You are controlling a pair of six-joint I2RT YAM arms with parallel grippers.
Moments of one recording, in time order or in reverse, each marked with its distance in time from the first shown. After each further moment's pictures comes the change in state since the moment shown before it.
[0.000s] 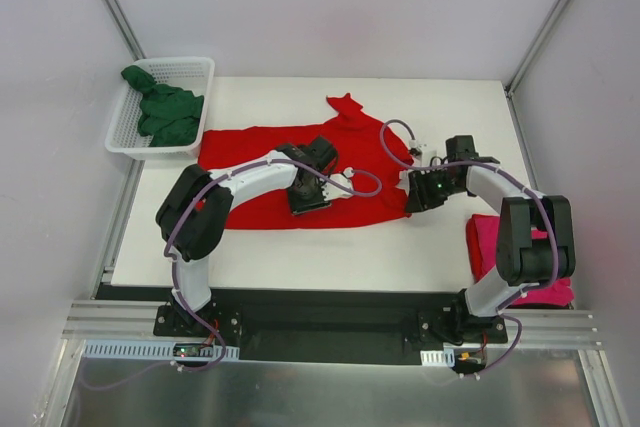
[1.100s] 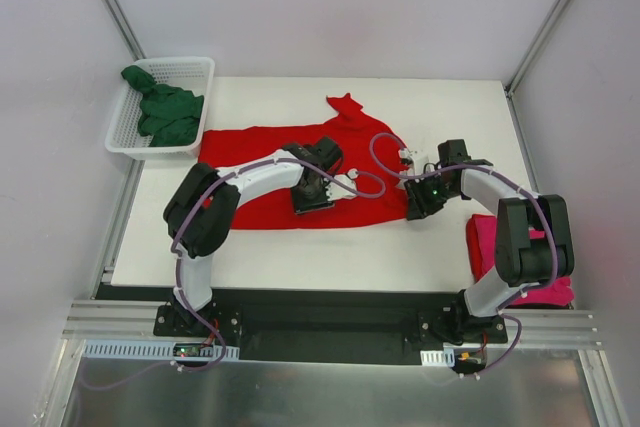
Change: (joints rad) left arm -0.015 0.033 0.029 -0.012 -0.021 0.019; right arm 0.049 0.000 -0.029 0.000 0.097 -0.122
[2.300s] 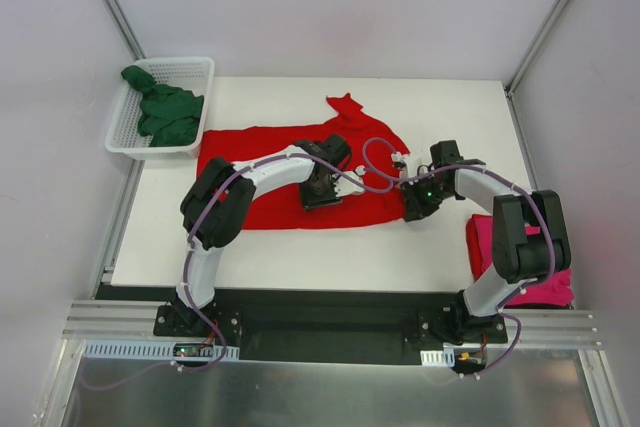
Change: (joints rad) left arm -0.005 0.134 0.132 -0.002 0.006 0.001; right arm 0.046 0.027 0.005 0.003 0.025 -0.015
